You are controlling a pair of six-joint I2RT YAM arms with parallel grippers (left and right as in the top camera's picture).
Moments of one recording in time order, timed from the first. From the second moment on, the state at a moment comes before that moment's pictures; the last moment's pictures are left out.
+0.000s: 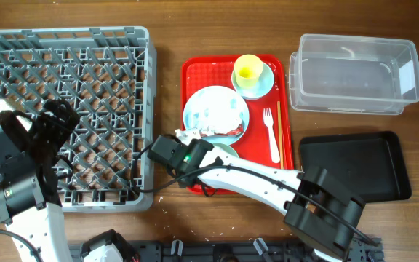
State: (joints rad) left arm 0.45 0.95 0.90 -0.65 0.15 -0.54; right arm 1.07 1.91 1.33 -0.88 0.19 0.75
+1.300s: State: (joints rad) left arm 0.45 0.95 0.90 -0.65 0.15 -0.54; right arm -0.10 1.23 1.27 -1.31 0.02 0.55
